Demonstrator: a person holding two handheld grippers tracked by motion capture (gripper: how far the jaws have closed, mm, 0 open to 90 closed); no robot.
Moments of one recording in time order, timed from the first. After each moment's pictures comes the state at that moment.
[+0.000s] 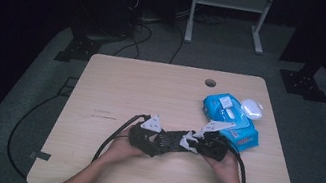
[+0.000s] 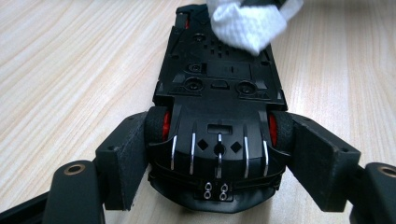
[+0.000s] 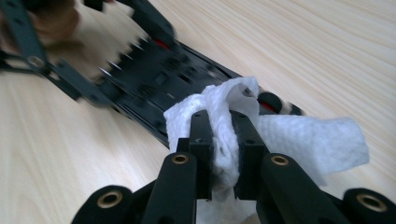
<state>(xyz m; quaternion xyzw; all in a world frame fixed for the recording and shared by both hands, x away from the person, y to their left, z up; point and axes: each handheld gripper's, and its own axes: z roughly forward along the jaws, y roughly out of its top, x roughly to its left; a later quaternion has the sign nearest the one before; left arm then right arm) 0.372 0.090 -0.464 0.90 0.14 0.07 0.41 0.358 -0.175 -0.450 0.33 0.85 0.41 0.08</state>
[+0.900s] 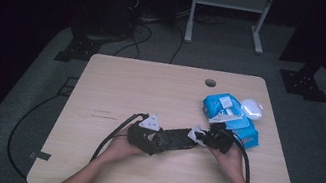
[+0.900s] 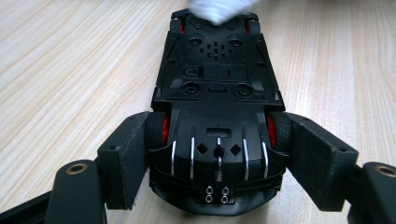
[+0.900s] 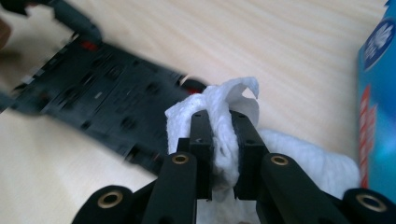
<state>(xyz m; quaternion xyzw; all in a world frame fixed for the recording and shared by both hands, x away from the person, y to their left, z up) 0.374 0.095 -0.463 0.90 0.15 0.08 0.41 0.383 -0.191 -0.451 0.38 0.84 0.39 0.09</state>
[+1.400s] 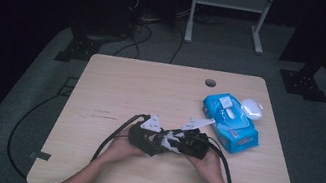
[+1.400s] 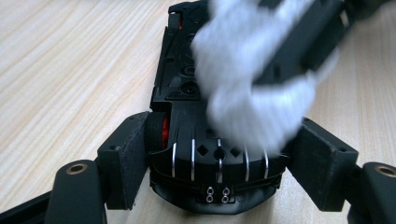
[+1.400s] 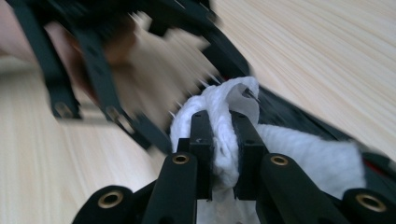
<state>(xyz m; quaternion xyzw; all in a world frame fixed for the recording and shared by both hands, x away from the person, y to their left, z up) 0.374 0.092 -0.465 0.90 0.14 0.08 0.41 0.354 -0.115 -0.442 0.29 0.86 0.42 0.05</state>
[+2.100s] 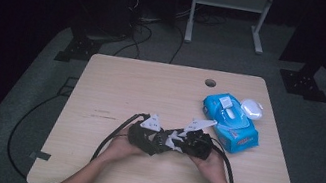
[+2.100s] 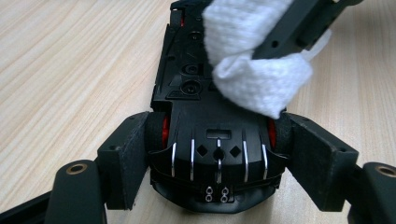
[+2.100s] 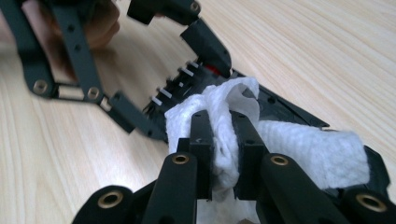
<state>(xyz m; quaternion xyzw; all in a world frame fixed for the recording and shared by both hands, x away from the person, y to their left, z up) 0.375 0.092 -0.464 0.90 0.14 0.08 0.40 0.352 -0.127 -0.442 0.29 0.87 0.40 0.09</state>
